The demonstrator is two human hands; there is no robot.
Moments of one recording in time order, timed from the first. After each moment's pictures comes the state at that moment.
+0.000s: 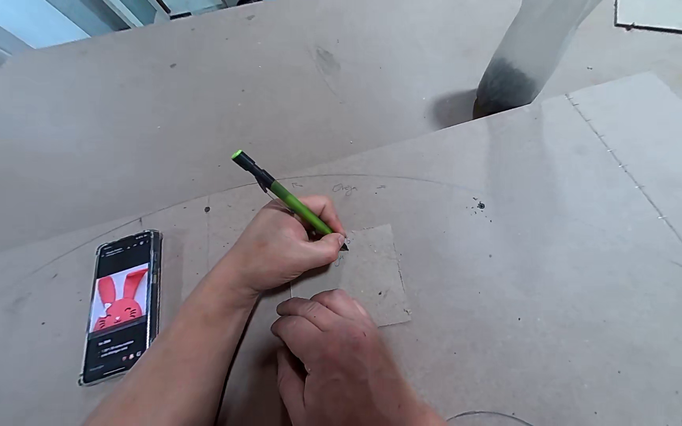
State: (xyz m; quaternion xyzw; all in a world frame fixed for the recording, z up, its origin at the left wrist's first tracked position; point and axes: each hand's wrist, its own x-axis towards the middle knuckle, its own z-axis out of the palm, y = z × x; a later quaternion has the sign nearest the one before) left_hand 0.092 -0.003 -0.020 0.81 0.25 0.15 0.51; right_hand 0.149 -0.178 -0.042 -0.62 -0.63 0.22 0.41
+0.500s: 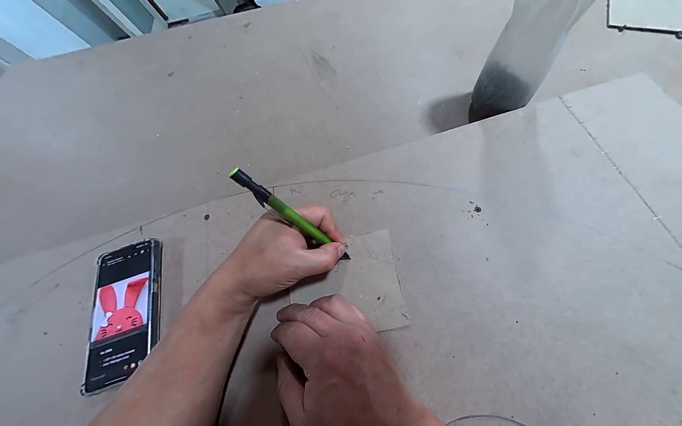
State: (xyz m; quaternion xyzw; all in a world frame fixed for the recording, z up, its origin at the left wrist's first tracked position) left_hand 0.091 -0.005 -0.017 0.80 0.26 0.14 0.53; right_hand 0.150 -0.176 -0.042 -0.62 -0.63 0.22 0.41
